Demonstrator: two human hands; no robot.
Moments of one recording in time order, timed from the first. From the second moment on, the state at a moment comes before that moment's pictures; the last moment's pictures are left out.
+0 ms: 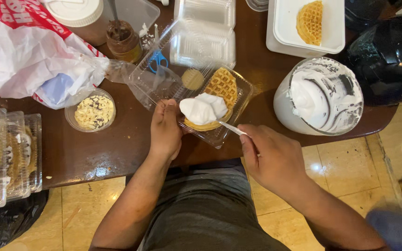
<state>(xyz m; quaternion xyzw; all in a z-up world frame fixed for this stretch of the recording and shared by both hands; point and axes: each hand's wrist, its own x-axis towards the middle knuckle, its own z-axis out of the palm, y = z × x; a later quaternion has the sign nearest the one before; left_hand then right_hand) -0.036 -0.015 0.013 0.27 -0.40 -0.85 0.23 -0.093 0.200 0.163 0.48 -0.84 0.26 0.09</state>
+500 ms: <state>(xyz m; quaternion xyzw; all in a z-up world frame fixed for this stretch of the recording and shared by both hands) -0.030 -0.020 0.022 0.20 -0.33 -0.90 0.20 -0.102 0.203 0.171 0.43 -0.86 0.24 0.11</state>
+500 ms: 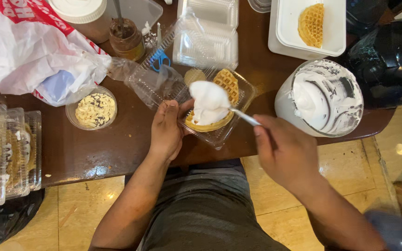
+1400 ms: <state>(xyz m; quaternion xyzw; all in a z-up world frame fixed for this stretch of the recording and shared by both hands) -0.028 -0.016 0.023 0.19 -0.38 -0.88 0.21 -0.119 0.216 0.186 0.44 -0.88 0.15 0.10</state>
